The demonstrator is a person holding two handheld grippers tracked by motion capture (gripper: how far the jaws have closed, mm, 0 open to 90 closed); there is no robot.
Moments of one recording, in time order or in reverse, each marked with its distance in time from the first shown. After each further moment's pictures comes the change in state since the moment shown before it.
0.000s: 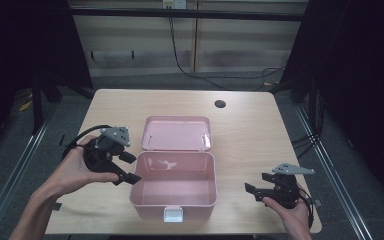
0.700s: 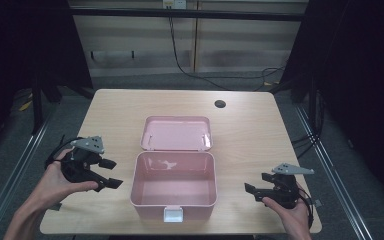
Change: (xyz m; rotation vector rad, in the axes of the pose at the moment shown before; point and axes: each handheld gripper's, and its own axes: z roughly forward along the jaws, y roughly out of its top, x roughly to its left) left arm 0.017 -0.069 0.001 -0.089 0.067 -0.123; right arm 0.001 0.000 0.001 0.002 -0.003 -0.001
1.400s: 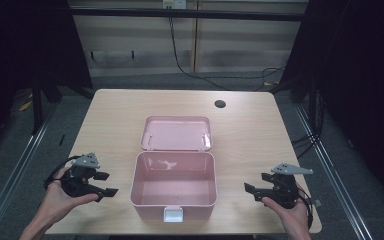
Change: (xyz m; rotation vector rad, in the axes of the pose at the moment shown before) left arm 0.015 -0.061 0.042 0.012 0.116 -0.091; right arm 0.000 -0.001 0.002 0.002 -0.007 0.002
